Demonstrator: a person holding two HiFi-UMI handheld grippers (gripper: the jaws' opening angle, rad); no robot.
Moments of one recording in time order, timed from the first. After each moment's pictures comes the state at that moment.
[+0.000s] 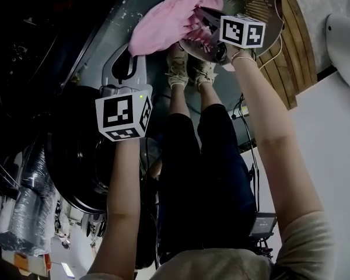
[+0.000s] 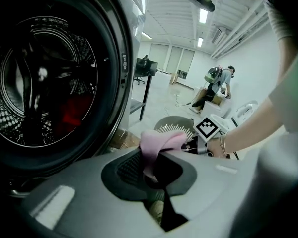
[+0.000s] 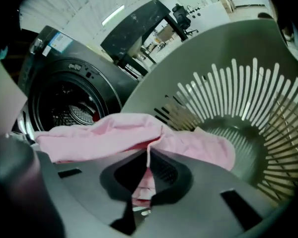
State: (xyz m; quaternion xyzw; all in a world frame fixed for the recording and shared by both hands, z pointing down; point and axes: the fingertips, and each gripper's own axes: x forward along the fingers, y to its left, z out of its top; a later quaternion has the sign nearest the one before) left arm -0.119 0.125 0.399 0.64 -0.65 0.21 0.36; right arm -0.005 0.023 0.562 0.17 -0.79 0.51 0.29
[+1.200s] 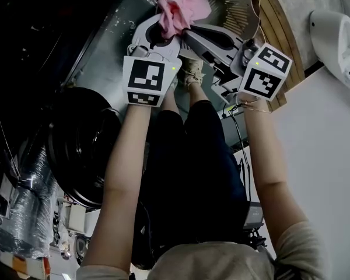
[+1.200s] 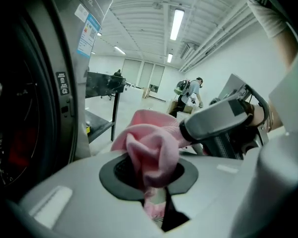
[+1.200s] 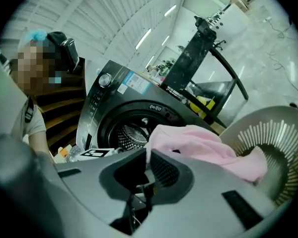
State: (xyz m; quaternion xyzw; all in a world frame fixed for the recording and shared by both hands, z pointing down) left arm -0.030 0.019 0.356 0.77 -0.55 0.15 0.27; right arm -0.022 0.035 0.296 0.03 -0.87 0.48 0.11
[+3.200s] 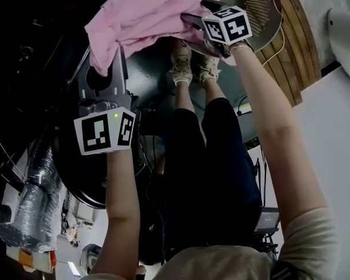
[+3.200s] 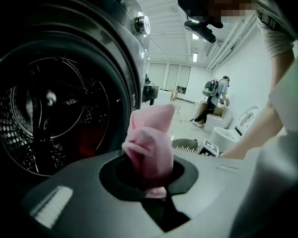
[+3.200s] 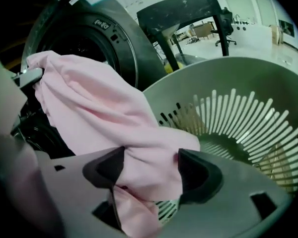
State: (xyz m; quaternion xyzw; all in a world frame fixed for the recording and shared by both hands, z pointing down) left arm -0.162 0.115 0.317 0.65 -0.70 0.16 0.27; right arm -0.026 0.044 0.559 0.09 -0.84 0.34 0.40
